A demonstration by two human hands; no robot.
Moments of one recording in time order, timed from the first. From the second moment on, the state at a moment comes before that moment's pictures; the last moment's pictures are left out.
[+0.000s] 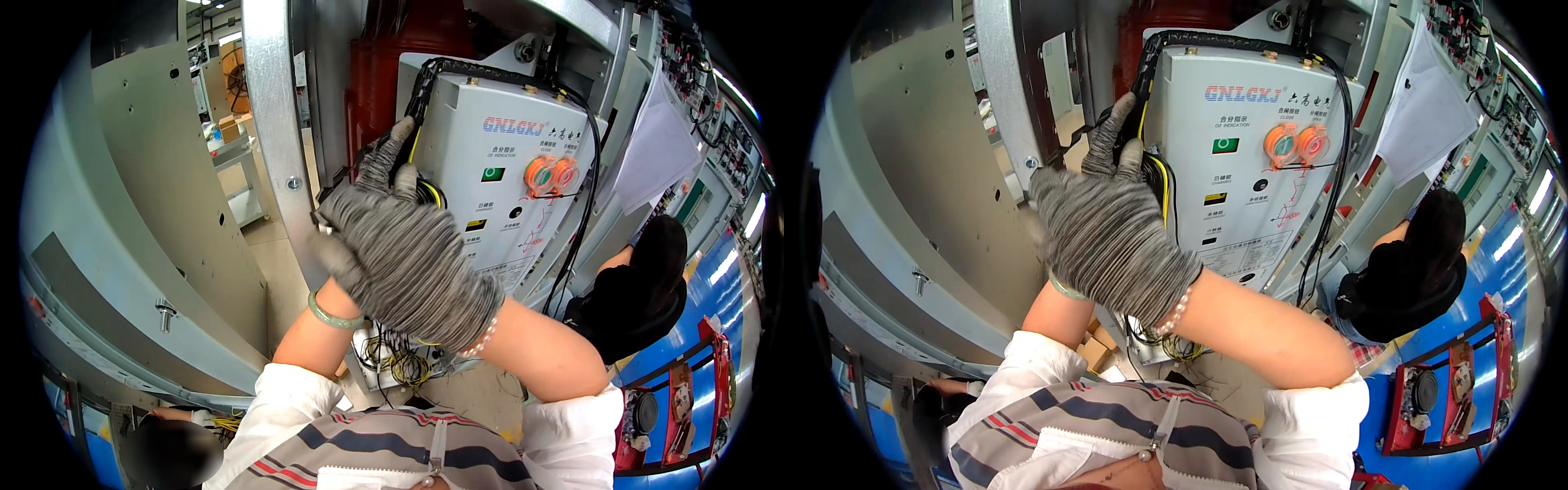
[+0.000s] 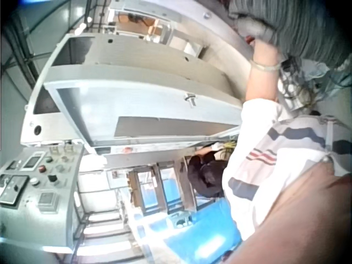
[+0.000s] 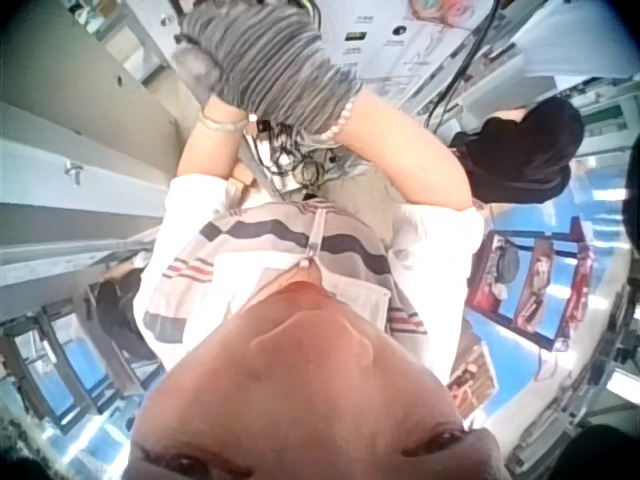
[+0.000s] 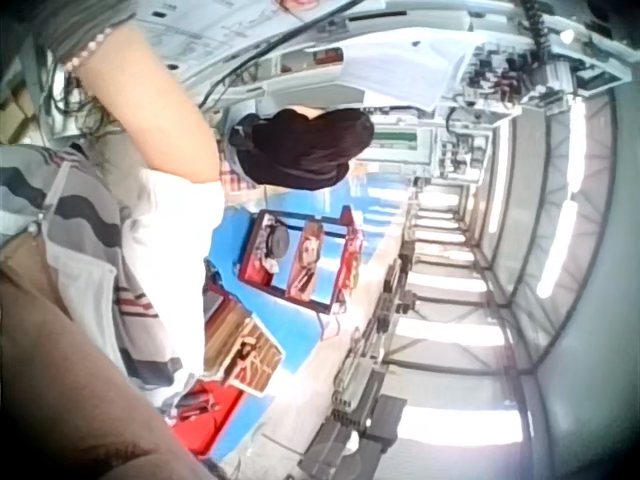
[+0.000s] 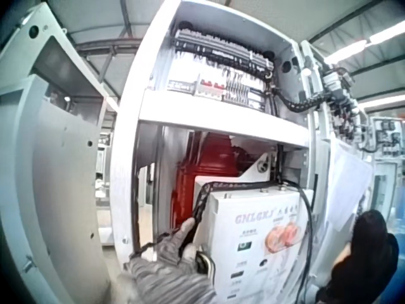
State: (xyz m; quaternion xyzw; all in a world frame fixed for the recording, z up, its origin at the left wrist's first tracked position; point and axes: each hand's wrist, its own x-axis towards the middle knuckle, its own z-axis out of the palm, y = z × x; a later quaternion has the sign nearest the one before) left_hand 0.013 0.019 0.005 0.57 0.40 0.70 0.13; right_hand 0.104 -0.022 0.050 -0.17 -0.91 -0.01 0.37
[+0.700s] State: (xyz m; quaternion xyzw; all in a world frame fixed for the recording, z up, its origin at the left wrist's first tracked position) left_hand -0.019 0.057 0.028 0.44 0.12 0.61 0.64; right_hand 0.154 0.024 0.053 -0.33 -0.81 0.05 0.47
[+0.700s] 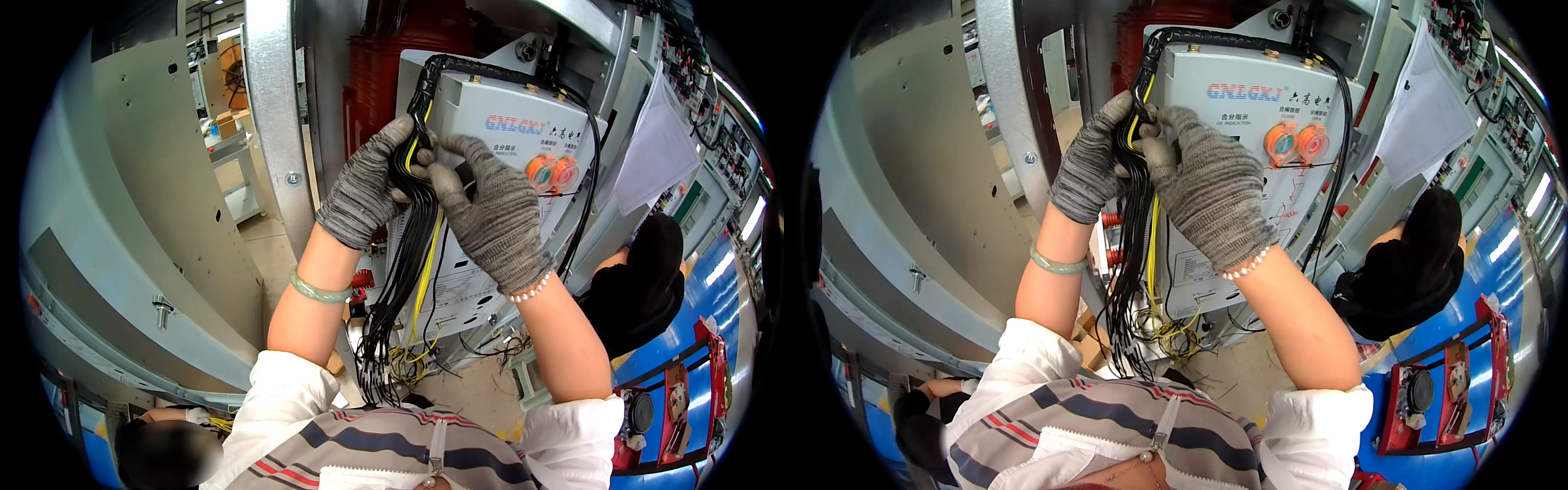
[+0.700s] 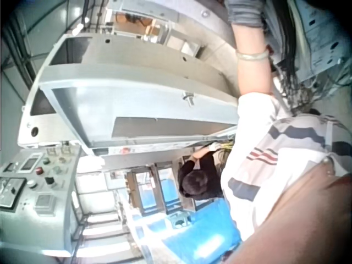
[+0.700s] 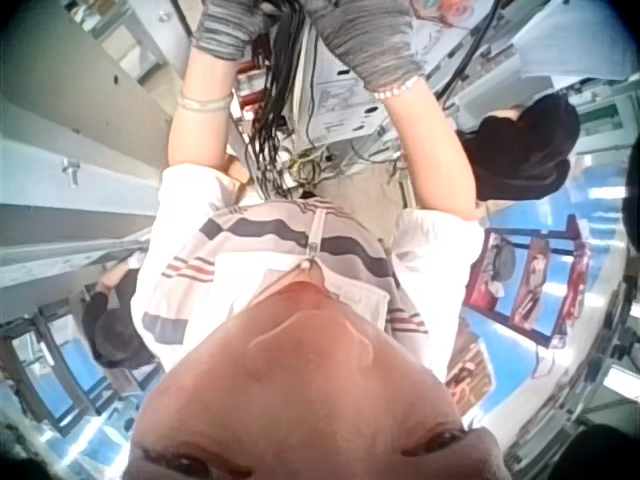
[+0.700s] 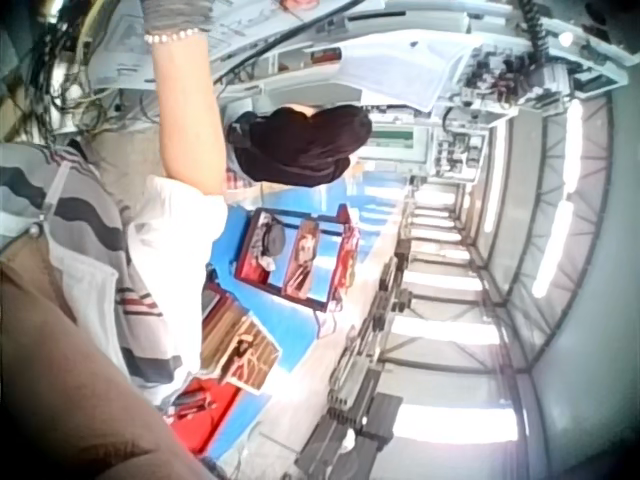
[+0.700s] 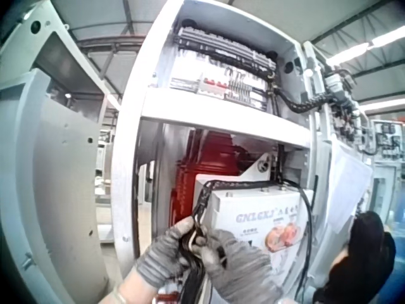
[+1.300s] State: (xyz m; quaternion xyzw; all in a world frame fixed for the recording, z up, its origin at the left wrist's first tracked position) left_hand 0.006 0.038 0.032 0.57 0.34 0.71 0.22; right_hand 0.158 0.042 0.096 -0.28 -0.84 0.10 0.45
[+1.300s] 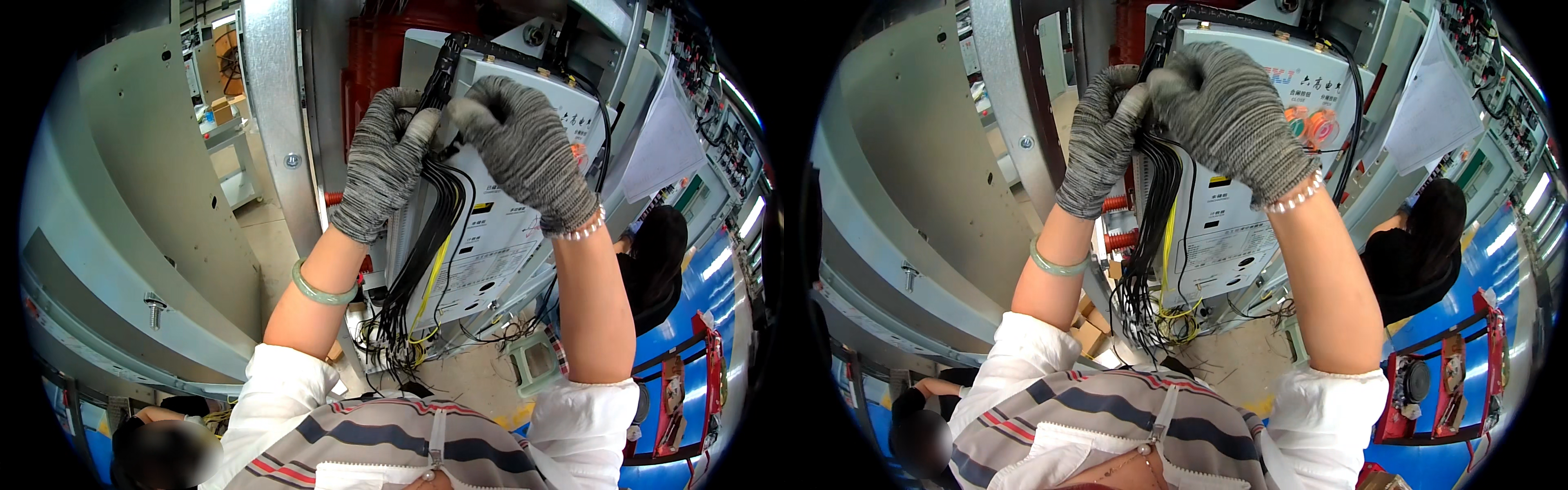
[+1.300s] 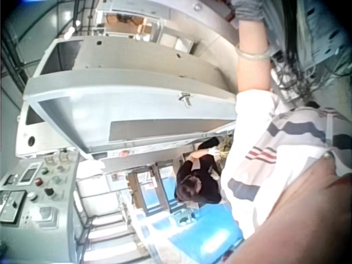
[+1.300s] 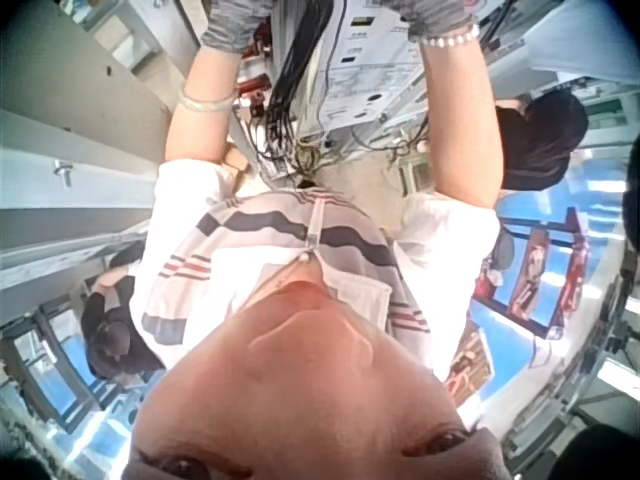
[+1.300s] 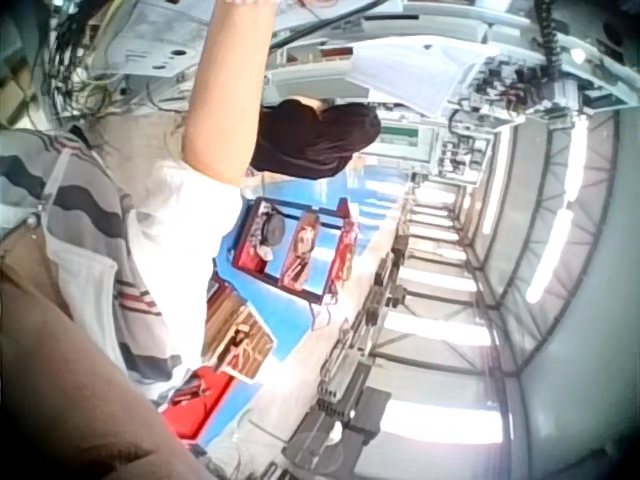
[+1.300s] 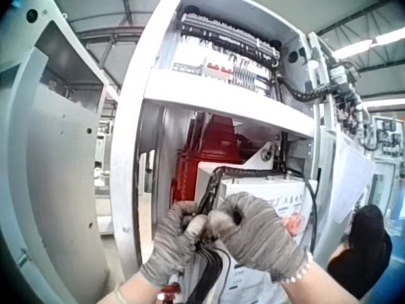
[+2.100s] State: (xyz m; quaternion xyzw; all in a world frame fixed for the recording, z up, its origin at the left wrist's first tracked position) left_hand 0.009 0.062 0.028 0.55 0.34 0.74 0.19; right_hand 0.169 -0.034 0.066 -0.21 -0.92 -0.11 0.32
